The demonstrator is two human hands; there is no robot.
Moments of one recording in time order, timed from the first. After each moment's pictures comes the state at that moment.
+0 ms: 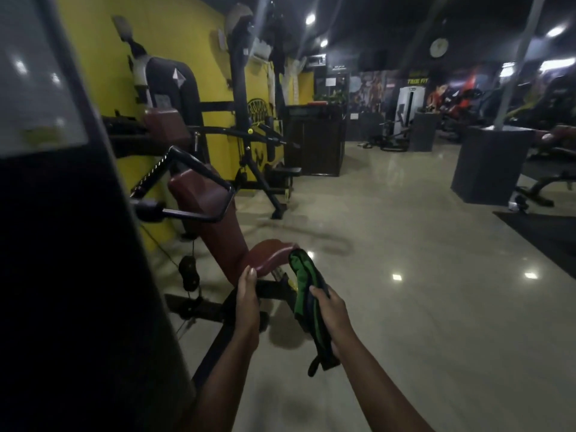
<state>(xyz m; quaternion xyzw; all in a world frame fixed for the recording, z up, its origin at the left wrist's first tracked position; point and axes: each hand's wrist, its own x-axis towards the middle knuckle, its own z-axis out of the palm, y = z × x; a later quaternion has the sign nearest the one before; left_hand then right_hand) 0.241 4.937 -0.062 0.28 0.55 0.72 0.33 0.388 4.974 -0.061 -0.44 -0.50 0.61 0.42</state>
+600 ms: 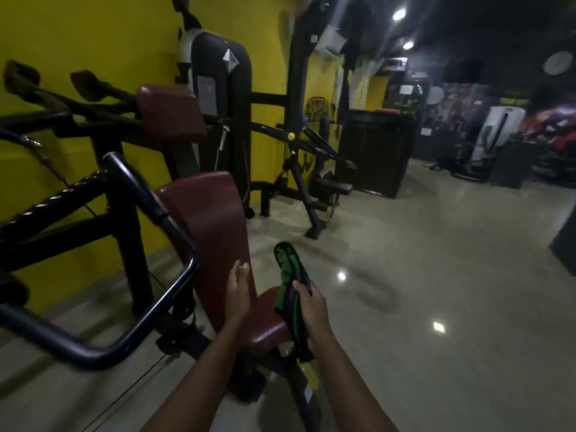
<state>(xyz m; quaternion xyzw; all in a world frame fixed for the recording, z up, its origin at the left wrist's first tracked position) 0.051 5.316 -0.065 0.19 0.62 0.74 0.18 0.168 5.374 -0.055 -0.39 -0.60 0.61 0.34</state>
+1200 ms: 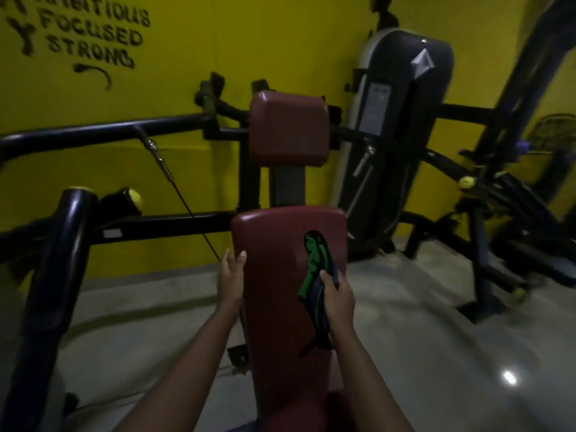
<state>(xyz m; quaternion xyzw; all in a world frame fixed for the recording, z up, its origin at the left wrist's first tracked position) -0.197 5.441 -0.037 -0.06 0.66 0.75 -0.08 -0.125 5.601 -0.028 -0.20 -0.71 0.64 0.21</state>
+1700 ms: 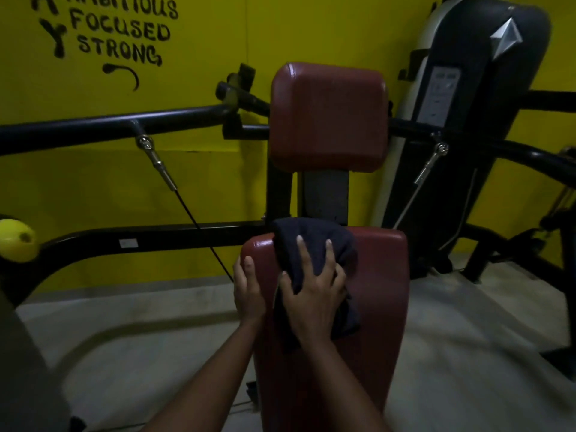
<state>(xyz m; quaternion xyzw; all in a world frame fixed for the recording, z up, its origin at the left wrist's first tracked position) -0.342 5.472 -0.083 -0.10 0.65 0.73 -0.21 -0.302 5.558 -0.062 -0.06 -0.88 0.27 0.38</state>
